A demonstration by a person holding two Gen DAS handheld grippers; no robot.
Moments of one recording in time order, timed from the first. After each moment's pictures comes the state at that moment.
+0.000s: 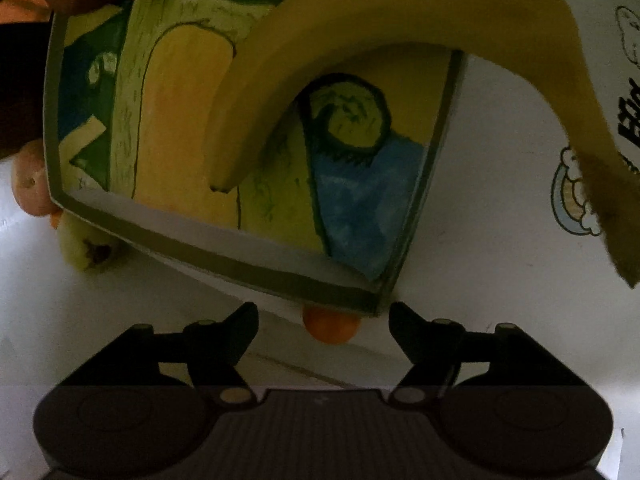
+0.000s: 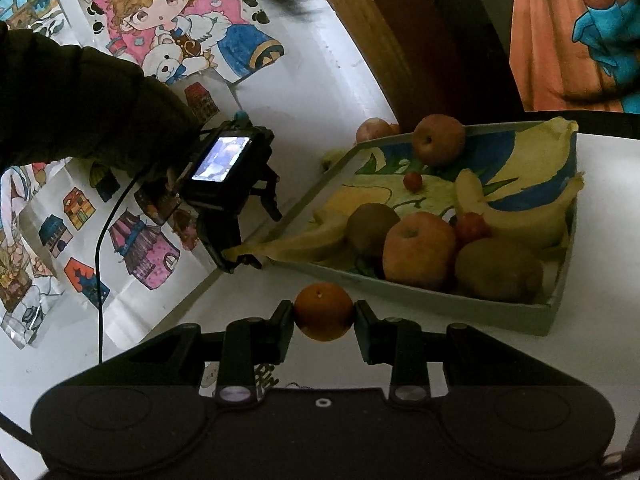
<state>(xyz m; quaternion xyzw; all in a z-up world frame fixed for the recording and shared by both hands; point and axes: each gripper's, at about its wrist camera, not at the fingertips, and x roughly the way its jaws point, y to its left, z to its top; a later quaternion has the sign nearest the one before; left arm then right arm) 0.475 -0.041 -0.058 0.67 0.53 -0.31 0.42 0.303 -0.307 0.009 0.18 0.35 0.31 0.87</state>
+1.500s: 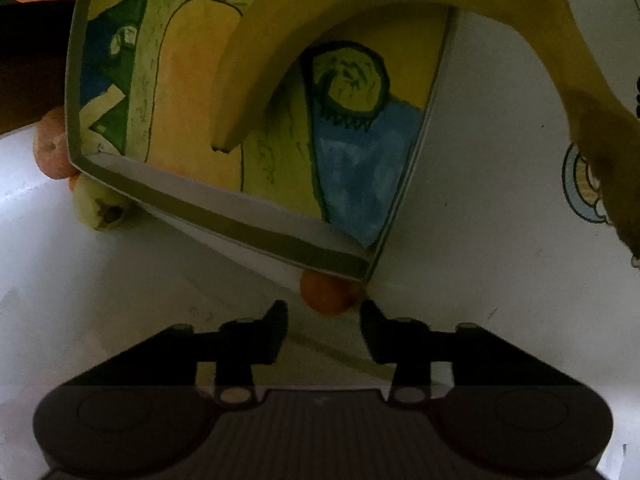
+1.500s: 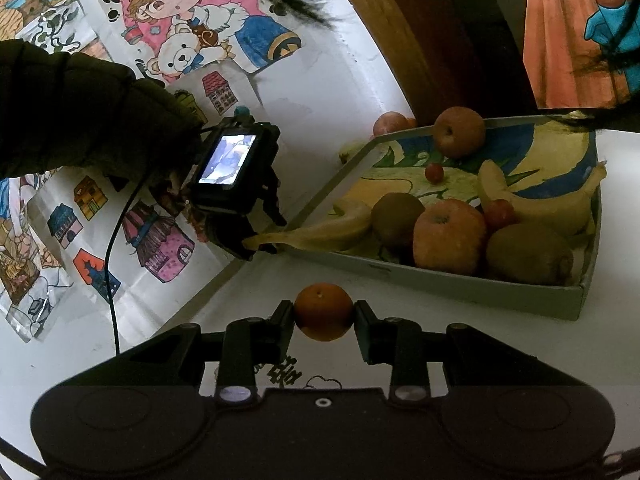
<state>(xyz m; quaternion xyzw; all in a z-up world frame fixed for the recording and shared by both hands) 0.477 -0.014 -0.076 0.68 0.51 -0.26 0.45 0.294 -0.289 0.008 0.17 0.35 0.32 0.86</state>
